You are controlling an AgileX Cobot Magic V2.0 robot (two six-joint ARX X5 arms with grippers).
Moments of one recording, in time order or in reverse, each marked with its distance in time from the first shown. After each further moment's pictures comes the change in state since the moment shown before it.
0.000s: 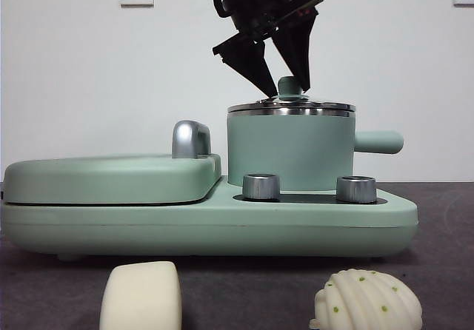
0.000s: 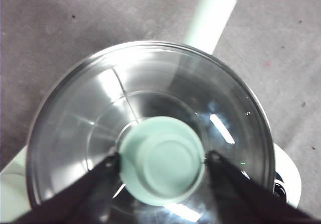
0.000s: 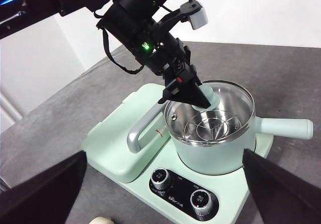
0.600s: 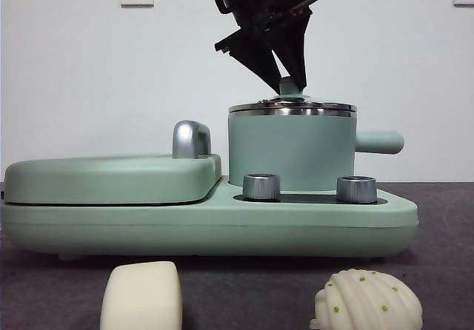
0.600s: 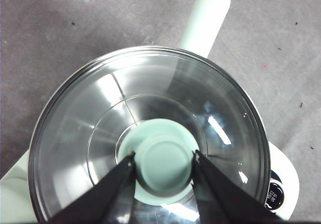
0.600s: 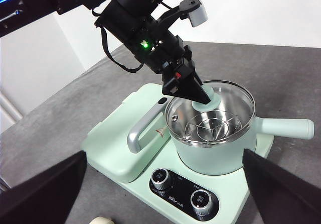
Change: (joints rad) left arm -0.005 0.000 0.011 -0.002 -0.001 0.016; right arm 0.000 0.000 0.000 0.000 0.000 0.000
